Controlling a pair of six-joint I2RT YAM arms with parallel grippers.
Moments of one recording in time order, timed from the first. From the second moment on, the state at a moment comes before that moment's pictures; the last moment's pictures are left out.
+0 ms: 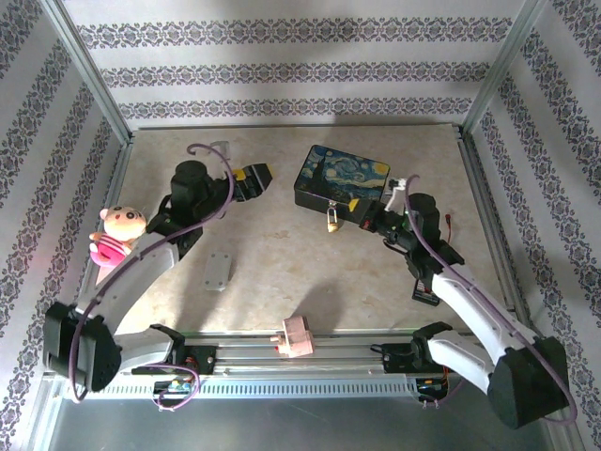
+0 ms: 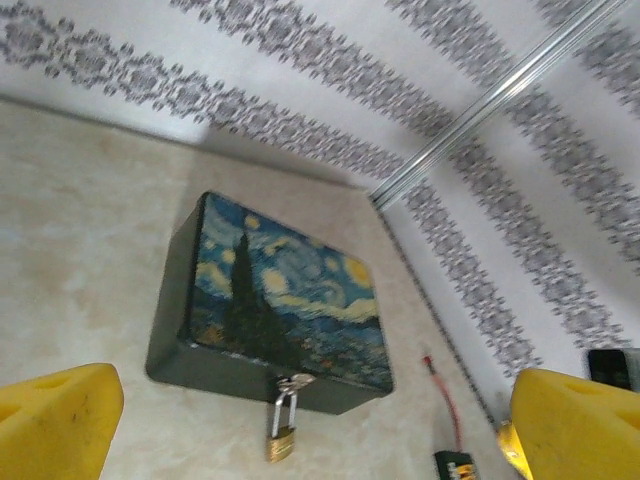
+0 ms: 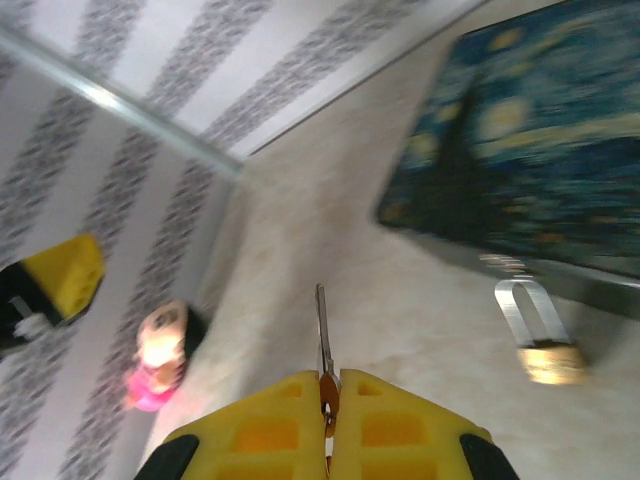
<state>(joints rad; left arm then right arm) -0.36 1.25 0.96 0.03 0.27 -0.62 0.29 0.97 0.61 0.02 -0.36 0.78</state>
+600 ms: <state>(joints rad) -0.38 1.99 1.41 -0.02 0.40 -0.55 0.09 1.23 0.71 -0.14 -0.04 0.59</state>
